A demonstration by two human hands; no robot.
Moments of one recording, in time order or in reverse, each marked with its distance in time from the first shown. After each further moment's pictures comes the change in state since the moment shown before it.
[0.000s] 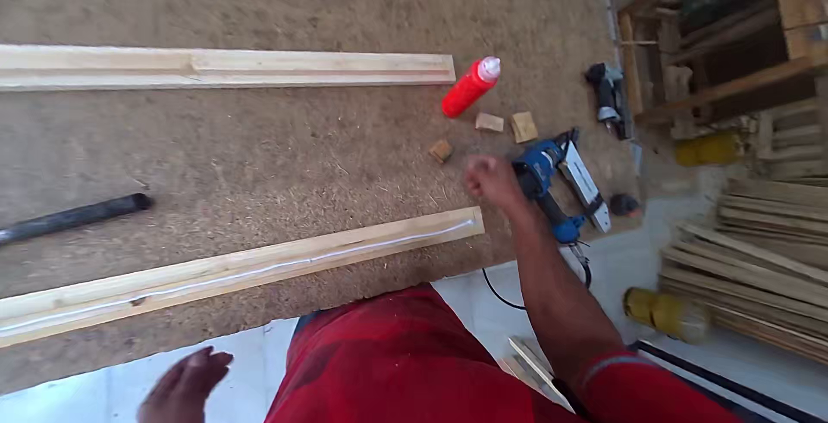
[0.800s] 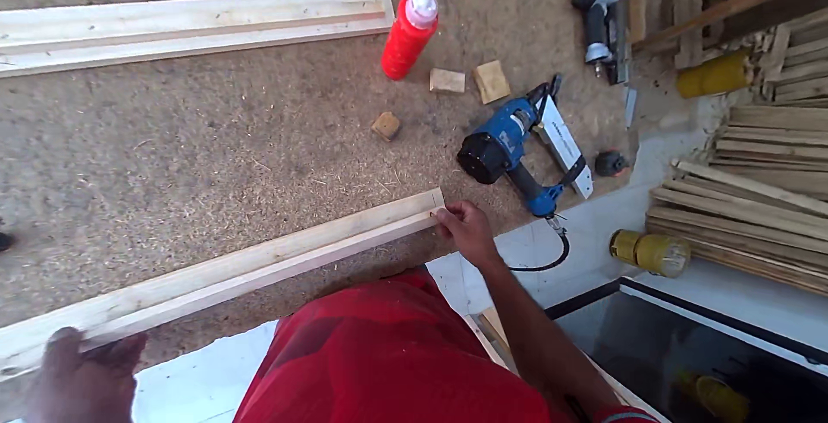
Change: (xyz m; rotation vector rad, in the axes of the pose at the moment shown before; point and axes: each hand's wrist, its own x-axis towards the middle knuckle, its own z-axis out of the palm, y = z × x) left_hand 0.044 0.121 0.101 -0.161 0.477 -0.063; right_hand -0.077 0.113 0.024 0.341 0.080 0.133
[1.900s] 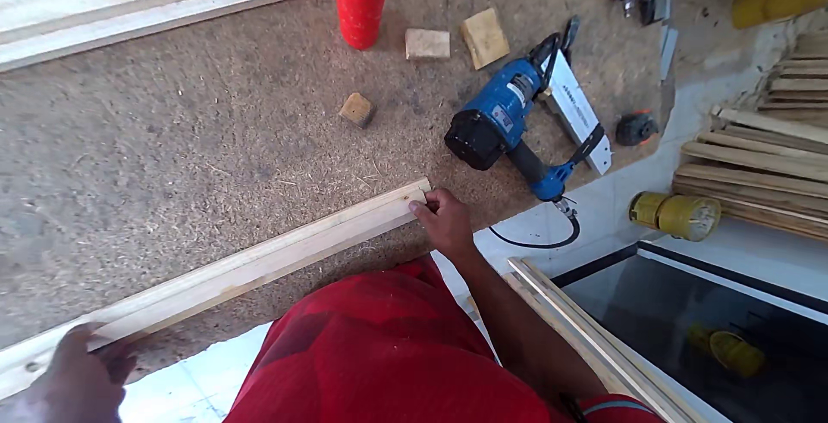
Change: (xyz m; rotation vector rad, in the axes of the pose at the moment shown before) left_hand 0.002 0.011 0.026 0.429 0.138 -0.041; right_hand 0.021 0.009 0.020 -0.228 0.071 0.002
